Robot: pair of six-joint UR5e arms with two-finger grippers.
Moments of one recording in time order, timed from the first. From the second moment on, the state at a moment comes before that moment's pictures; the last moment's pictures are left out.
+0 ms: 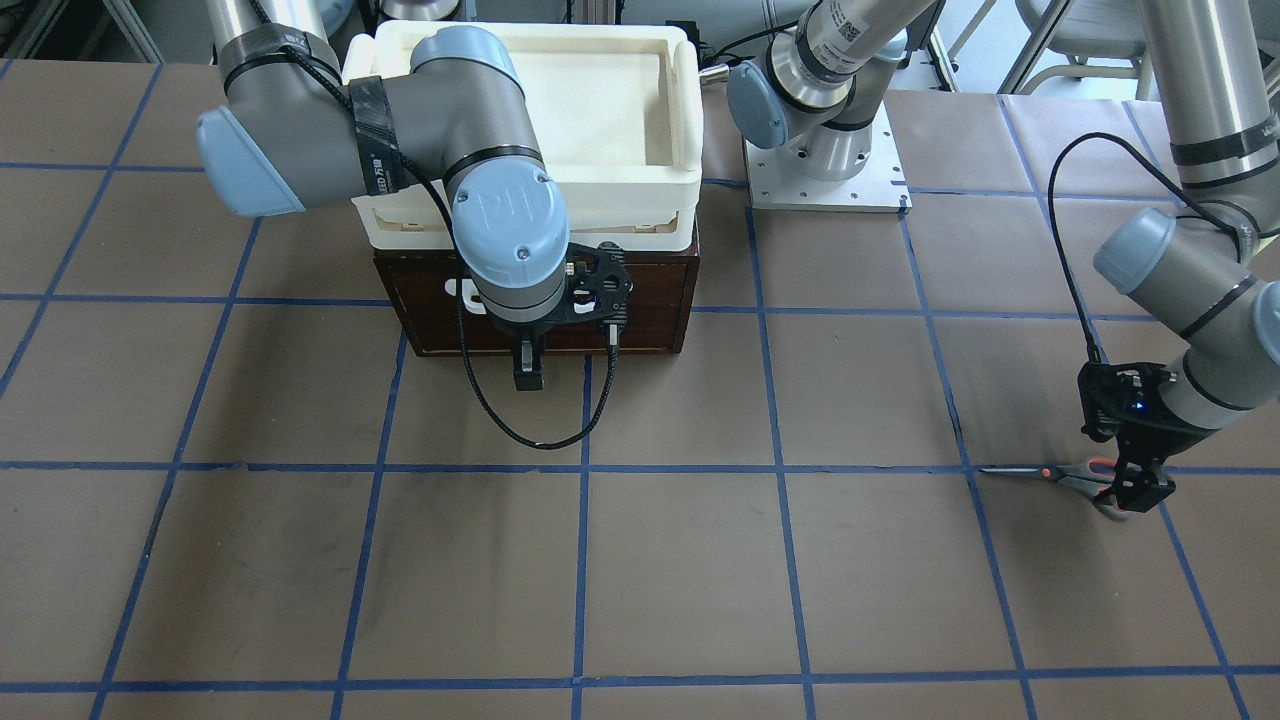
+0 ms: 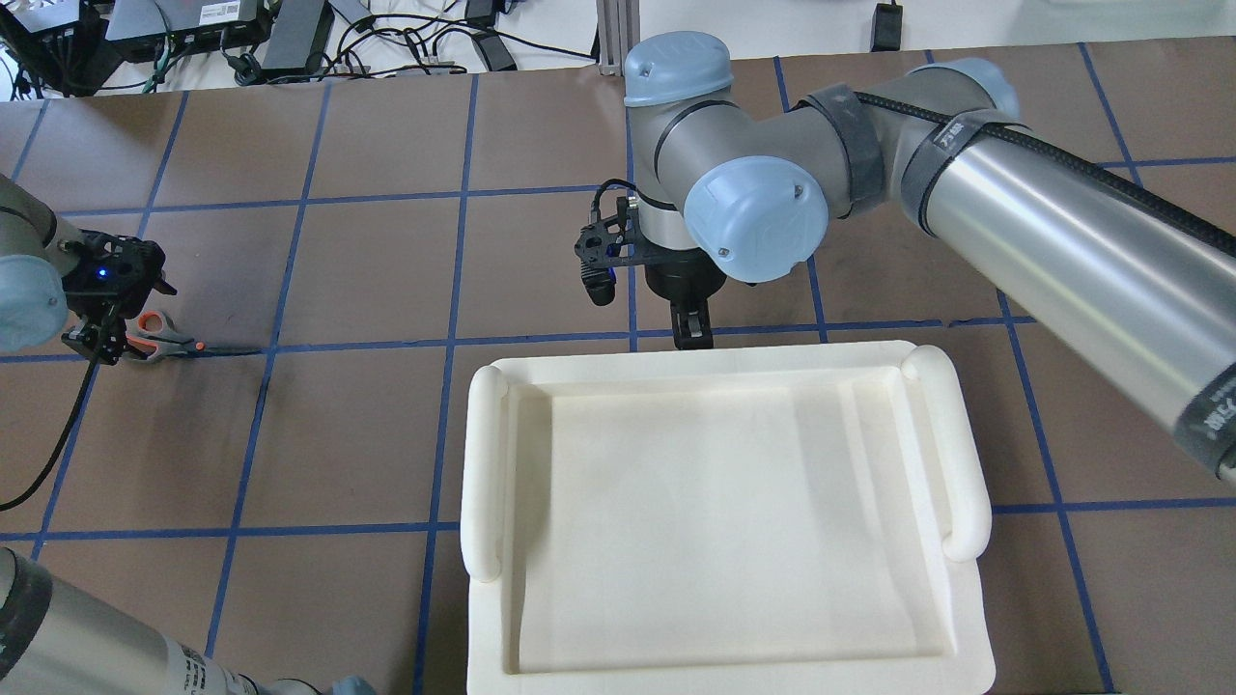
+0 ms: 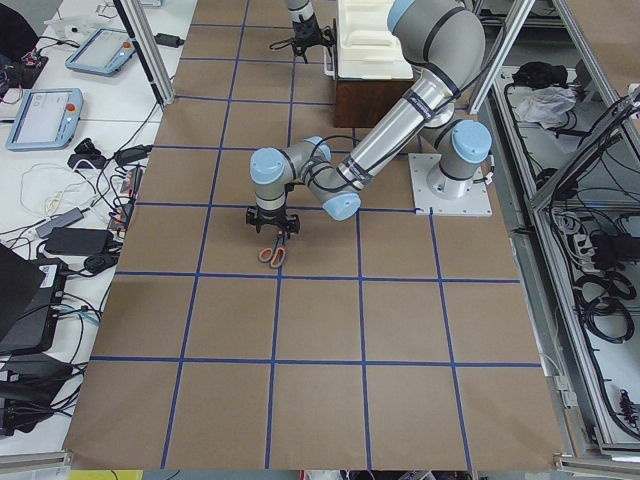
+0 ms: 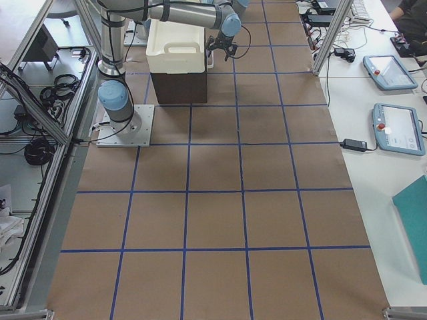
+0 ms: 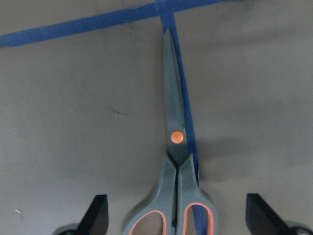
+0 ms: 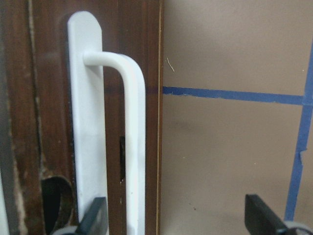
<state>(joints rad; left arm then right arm) -0.96 -2.01 -1.82 -0.81 1.58 2.35 1.90 -1.23 1.58 -1.61 -1.52 -1.31</state>
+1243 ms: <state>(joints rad) -0.93 -2.04 -1.92 -0.64 1.51 2.34 1.90 -1.20 1.59 -1.72 -1.51 -1.32</state>
